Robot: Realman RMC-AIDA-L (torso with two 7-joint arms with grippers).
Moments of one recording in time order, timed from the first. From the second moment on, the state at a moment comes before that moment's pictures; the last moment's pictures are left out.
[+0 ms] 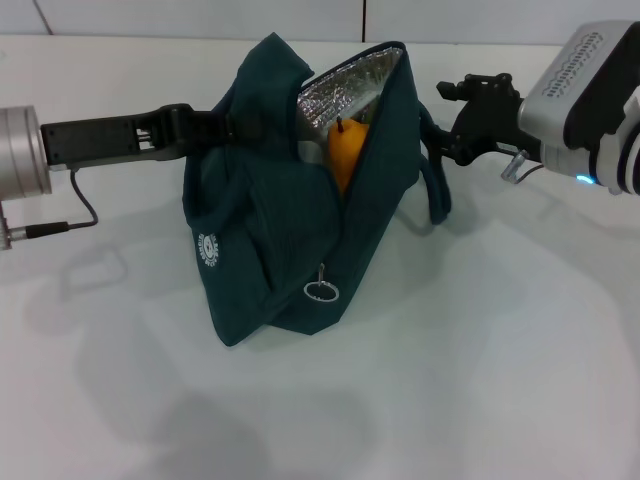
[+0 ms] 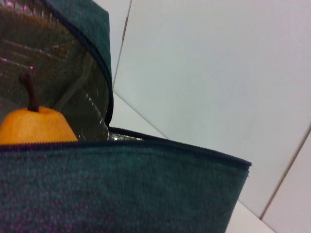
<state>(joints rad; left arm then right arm) -0.52 -2.00 0.74 0.71 1.80 1.65 -2.16 0.75 2.03 -1.69 -0.49 -0.97 -0.56 0.89</state>
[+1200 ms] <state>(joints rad) -0.45 -2.00 0.74 0.71 1.79 1.68 -2.12 0.44 2.01 -1.65 -0.66 -0.50 -1.22 0.44</state>
